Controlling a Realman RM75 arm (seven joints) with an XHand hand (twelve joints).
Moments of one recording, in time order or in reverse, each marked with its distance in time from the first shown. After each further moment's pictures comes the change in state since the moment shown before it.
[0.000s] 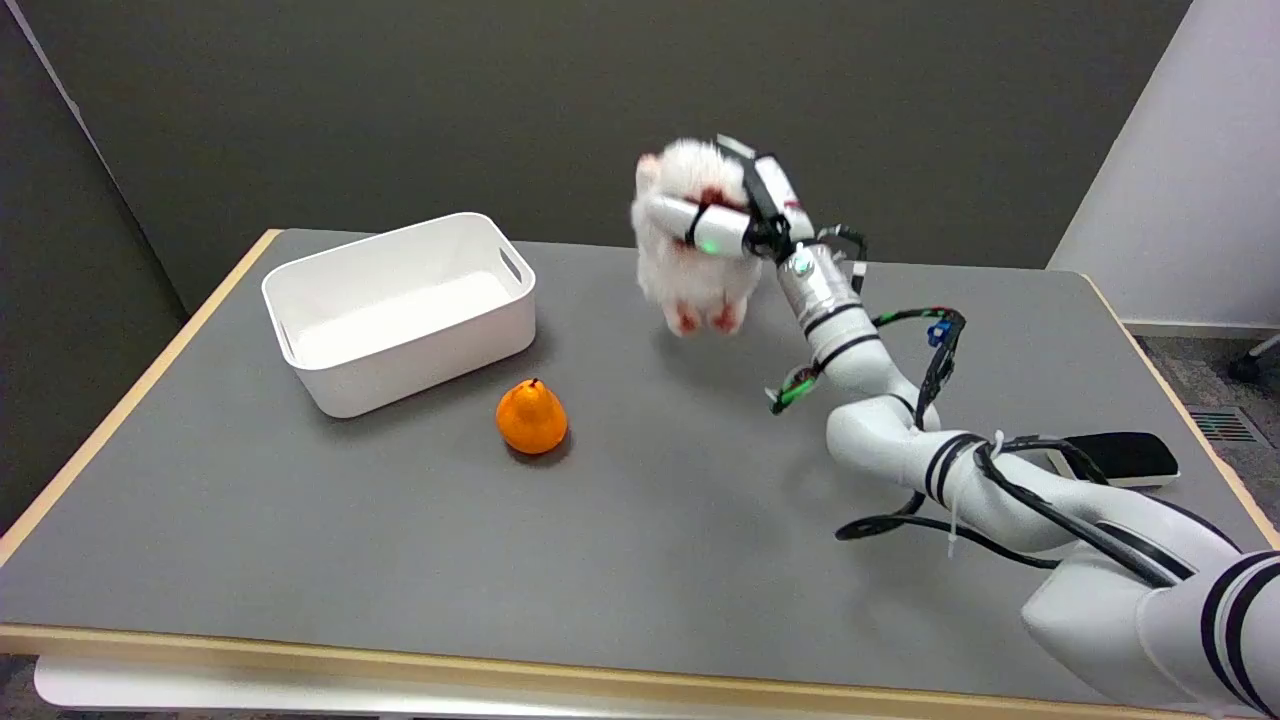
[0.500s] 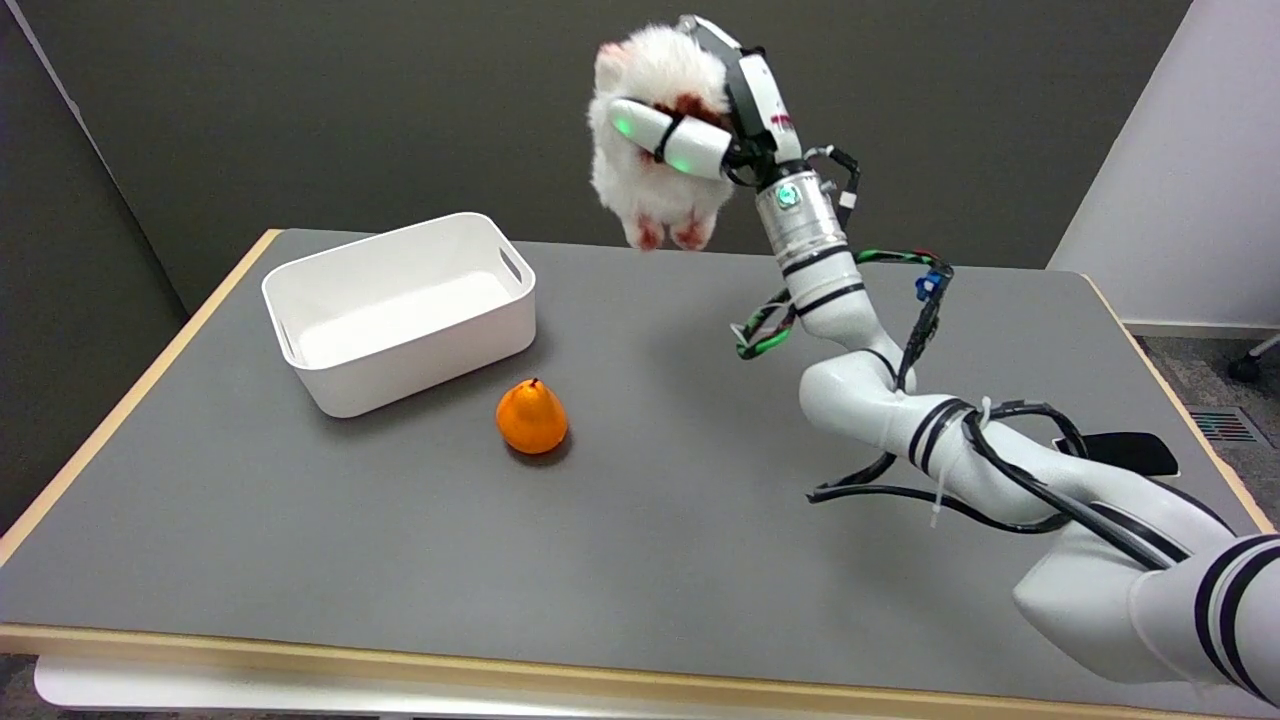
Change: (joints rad) arm 0.049 -0.003 -0.024 0.177 0.024 0.098 -0.097
